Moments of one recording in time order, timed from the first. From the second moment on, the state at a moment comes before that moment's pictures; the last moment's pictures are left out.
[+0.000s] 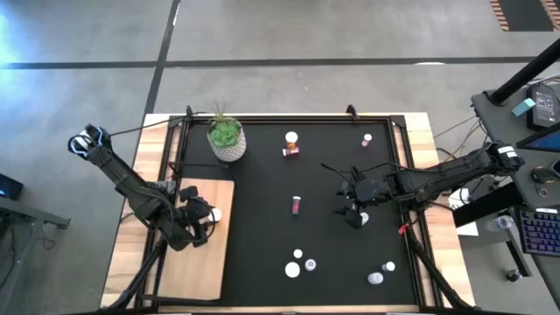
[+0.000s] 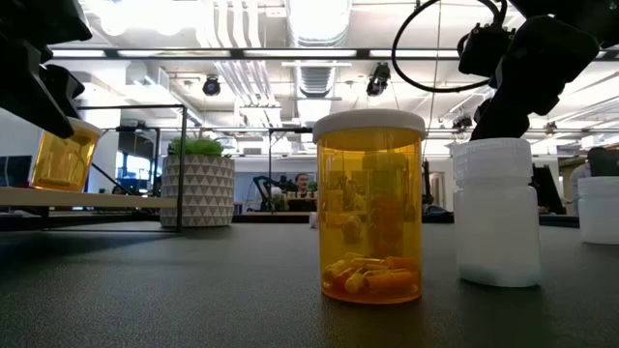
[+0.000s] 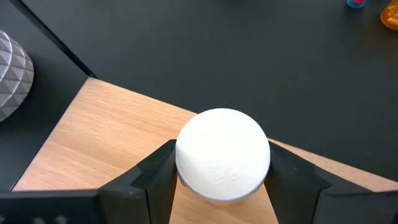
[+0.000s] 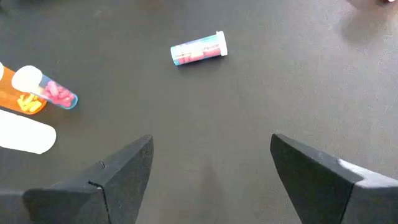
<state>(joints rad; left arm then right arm) -0.77 0.98 0.60 -0.77 -0.63 -0.97 0.18 1.06 0.55 -0.30 0.13 0.44</state>
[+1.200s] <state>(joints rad) -0.77 0.83 0.59 -0.82 -0.46 -1.12 0.18 1.06 0.55 -0.30 0.13 0.44</state>
